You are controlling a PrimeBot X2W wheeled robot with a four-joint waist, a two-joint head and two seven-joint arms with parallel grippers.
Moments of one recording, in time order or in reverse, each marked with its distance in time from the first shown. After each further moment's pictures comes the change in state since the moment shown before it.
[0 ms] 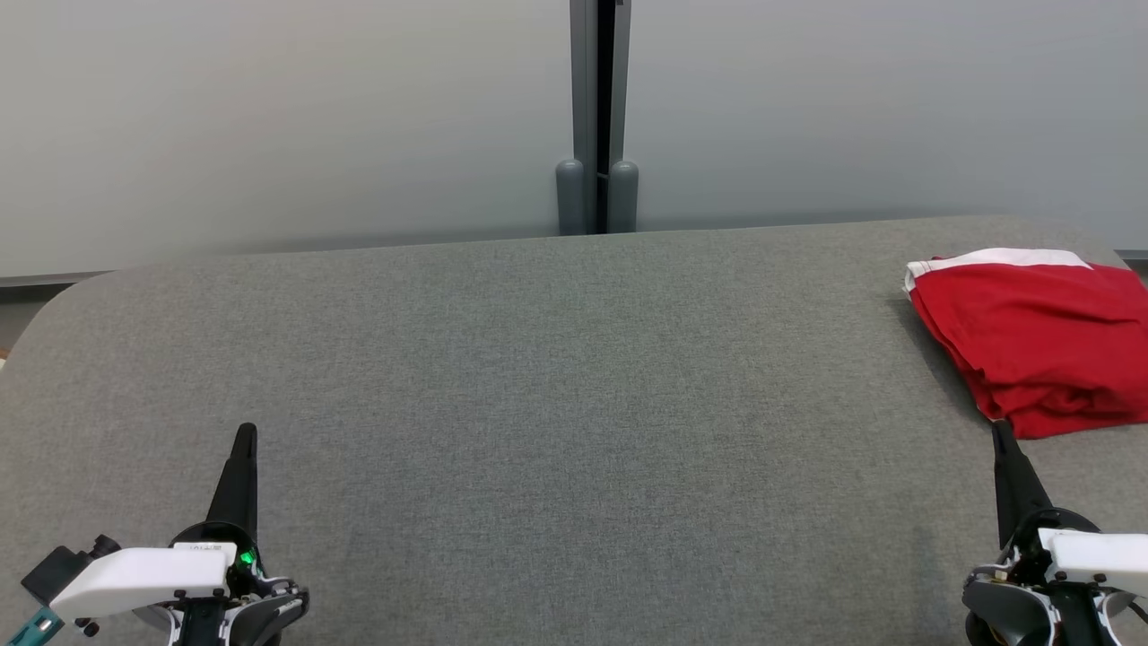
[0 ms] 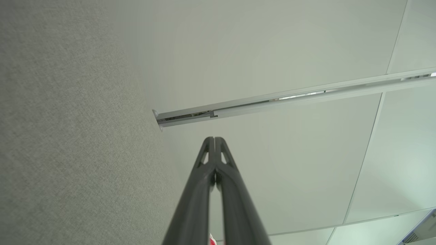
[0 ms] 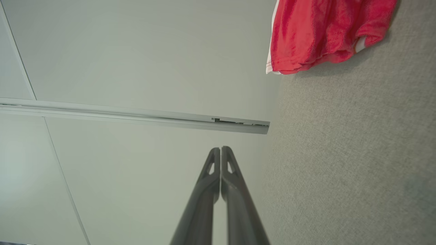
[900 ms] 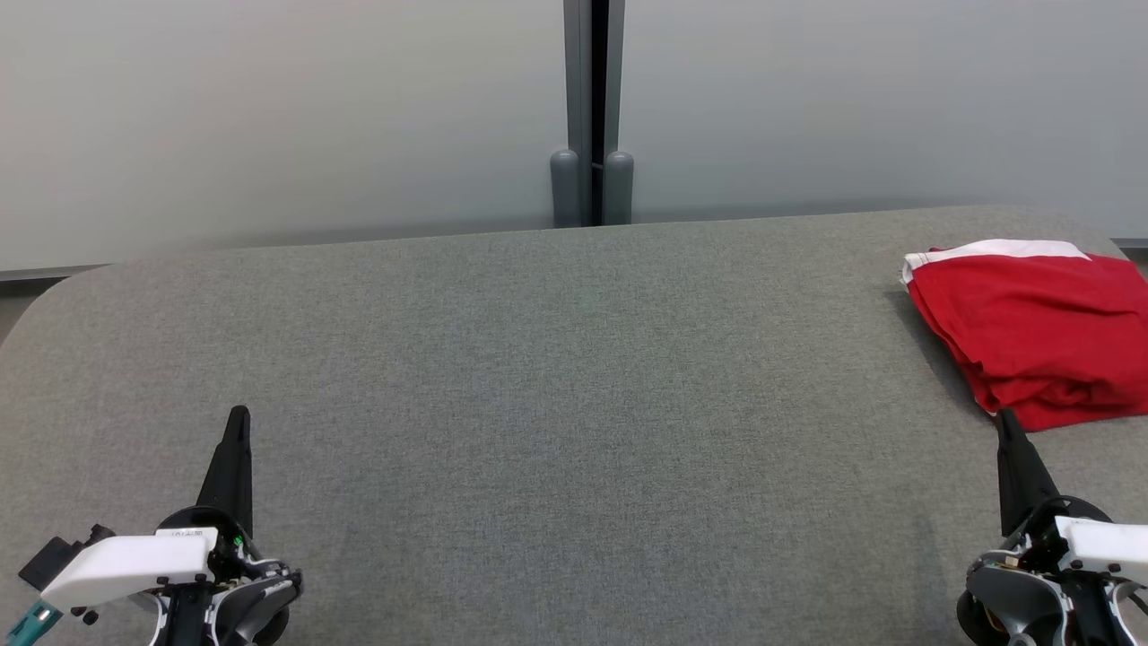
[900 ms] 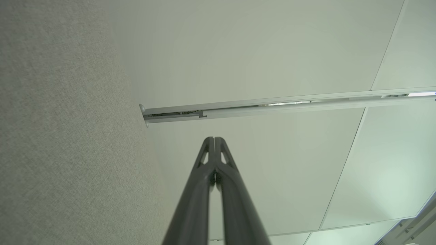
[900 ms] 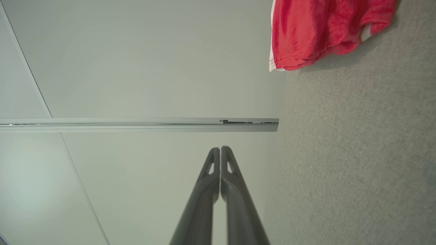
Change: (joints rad) left arm -0.031 -0.002 0.020 0.010 -0.108 -0.006 0.031; right arm -0.021 0.000 -0.014 0.000 0.108 0.000 0.030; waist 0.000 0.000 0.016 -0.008
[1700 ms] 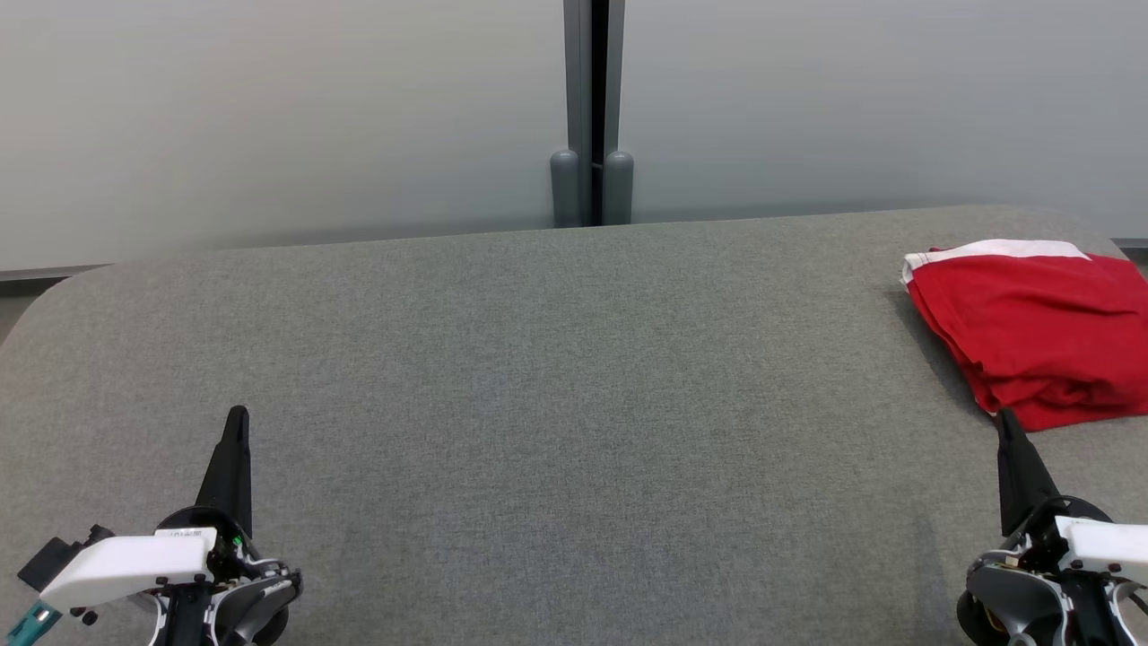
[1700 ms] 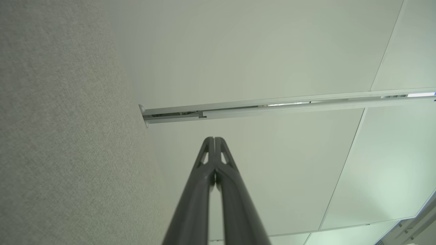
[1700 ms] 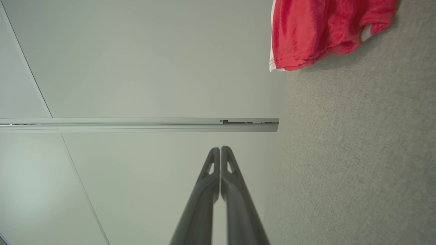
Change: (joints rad) left arm 0.000 -0.002 0.004 0.000 0.002 -0.001 0.003; right arm 0.000 0.000 0.000 0.000 0.000 0.000 0.000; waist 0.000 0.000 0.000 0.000
